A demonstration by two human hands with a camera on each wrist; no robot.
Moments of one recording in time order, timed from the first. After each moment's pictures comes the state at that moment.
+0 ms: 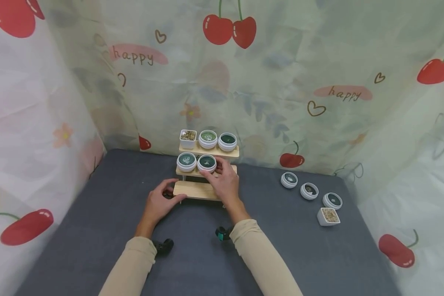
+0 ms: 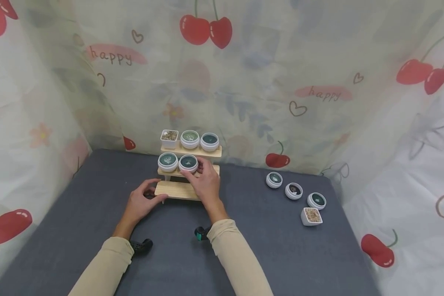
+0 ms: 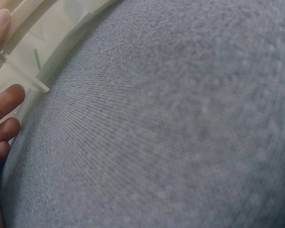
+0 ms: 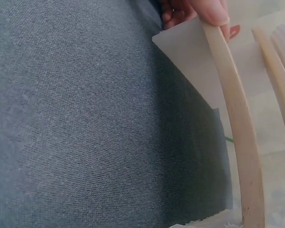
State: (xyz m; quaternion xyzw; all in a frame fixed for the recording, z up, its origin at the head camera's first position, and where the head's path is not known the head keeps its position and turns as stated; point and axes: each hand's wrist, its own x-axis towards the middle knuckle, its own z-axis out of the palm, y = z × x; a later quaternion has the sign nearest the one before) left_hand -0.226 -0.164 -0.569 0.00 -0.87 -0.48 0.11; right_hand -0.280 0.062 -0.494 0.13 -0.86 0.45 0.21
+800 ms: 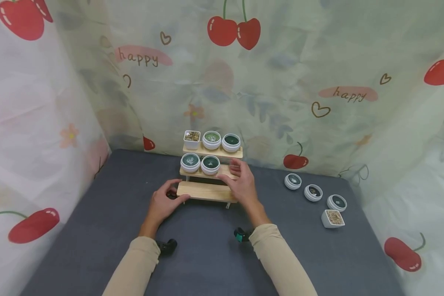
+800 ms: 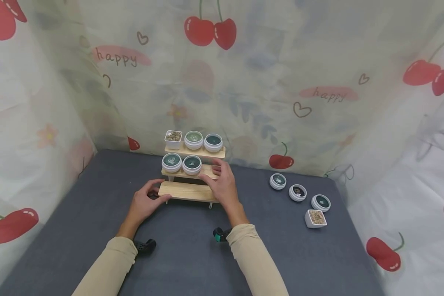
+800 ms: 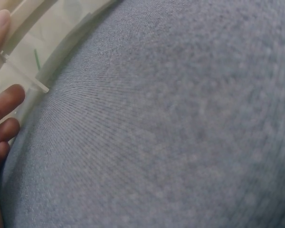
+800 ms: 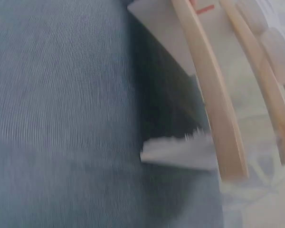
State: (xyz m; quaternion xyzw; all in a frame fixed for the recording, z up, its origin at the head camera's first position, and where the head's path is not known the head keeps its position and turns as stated) left_hand -0.226 -0.165 -0.570 0.00 -0.86 -0.49 0.11; right_hand -0.279 0.109 -0.492 0.17 -0.84 0.49 0.17
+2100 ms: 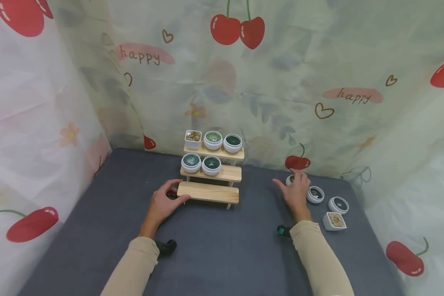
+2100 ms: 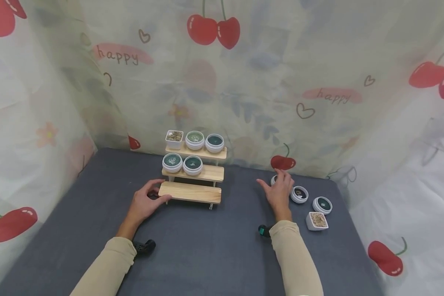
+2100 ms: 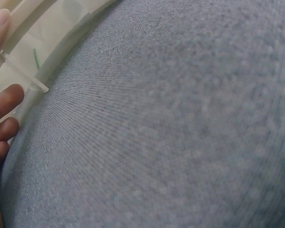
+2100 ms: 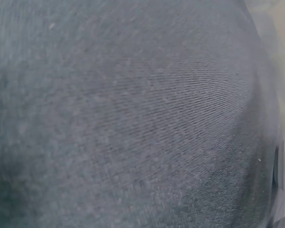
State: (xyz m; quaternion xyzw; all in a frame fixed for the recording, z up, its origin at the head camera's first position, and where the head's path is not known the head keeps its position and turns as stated) left_hand -0.226 -0.164 -0.569 0.00 -0.87 -0.49 0.11; right_hand -0.312 0.286 -0.536 -0.01 -0.92 0.30 0.23
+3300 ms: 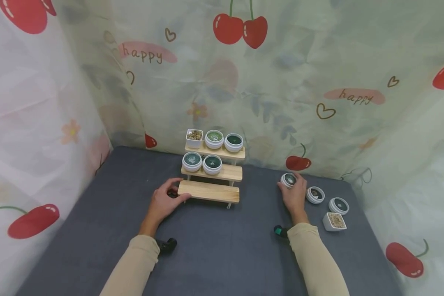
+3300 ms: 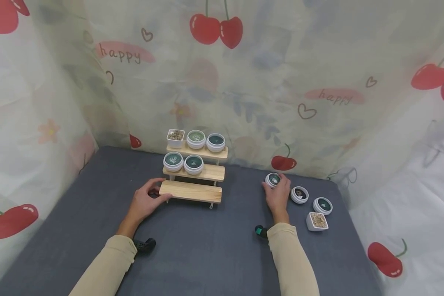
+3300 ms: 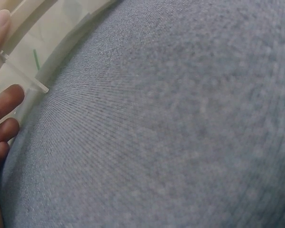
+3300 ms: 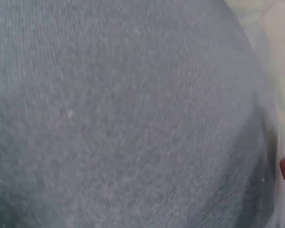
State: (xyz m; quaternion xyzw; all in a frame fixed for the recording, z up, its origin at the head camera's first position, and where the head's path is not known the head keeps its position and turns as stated) left_hand -0.225 -0.165 -0.567 0.00 -0.86 -0.49 0.11; right_hand -0.309 0.282 -0.547 -0.08 -0.91 0.38 0.17
